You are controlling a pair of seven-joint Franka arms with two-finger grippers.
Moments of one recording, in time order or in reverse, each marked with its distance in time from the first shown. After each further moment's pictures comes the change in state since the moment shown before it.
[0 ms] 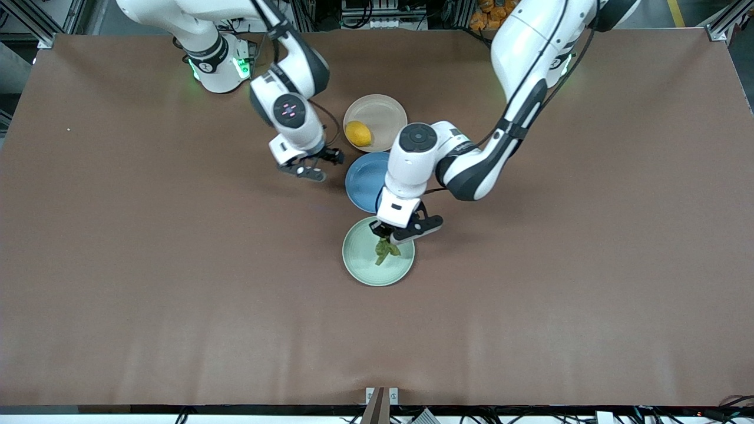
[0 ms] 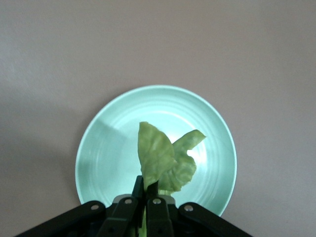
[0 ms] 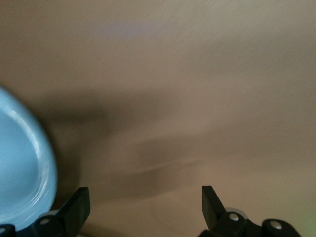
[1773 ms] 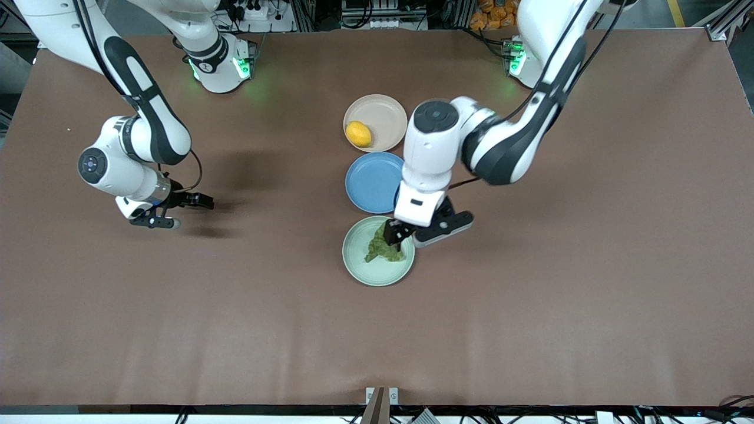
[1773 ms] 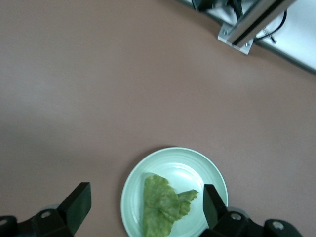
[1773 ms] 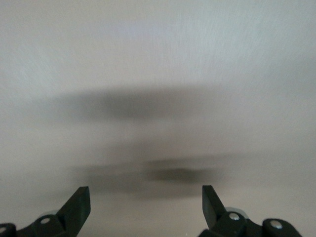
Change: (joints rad) left arm 0.042 -0.170 0.023 0.076 -0.014 -0.265 0.110; right arm -0.757 0.006 0.004 -0.073 -0.033 0.124 -0.889
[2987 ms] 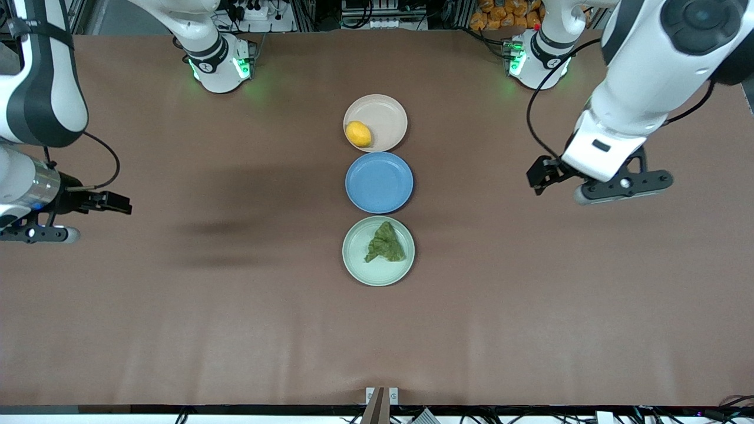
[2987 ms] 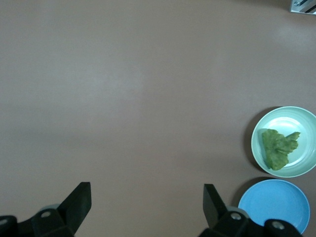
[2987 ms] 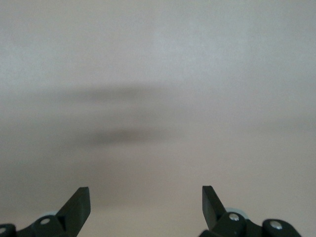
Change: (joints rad) left arm 0.325 -0.393 -0.001 -0.009 -0.259 -0.579 0.783; right arm -0.014 -0.098 -0.012 0.616 -0.165 -0.720 0.005
